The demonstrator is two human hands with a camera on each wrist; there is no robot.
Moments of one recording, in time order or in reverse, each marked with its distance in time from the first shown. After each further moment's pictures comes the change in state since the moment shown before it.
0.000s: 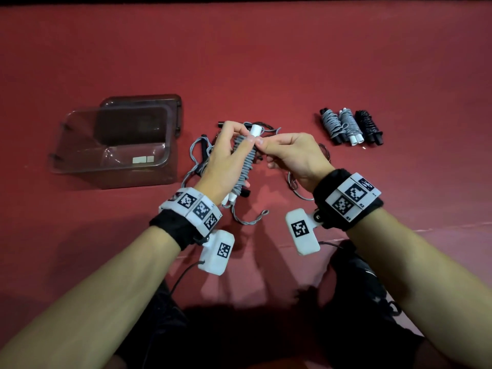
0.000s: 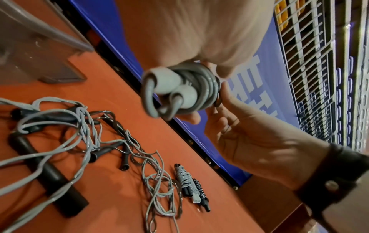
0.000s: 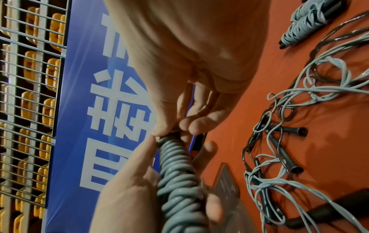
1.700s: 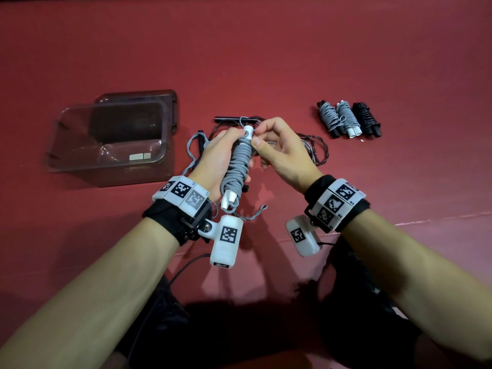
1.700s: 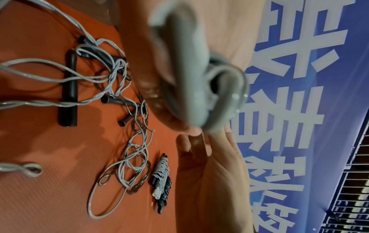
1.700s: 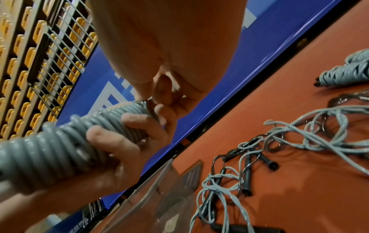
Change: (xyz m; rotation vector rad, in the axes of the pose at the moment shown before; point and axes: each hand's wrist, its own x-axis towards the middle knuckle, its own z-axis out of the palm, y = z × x) left_hand 0.007 -0.003 0.001 -0.537 -0.059 -0.490; right_hand -0.011 0.014 0.010 -0.098 -0.133 -0.321
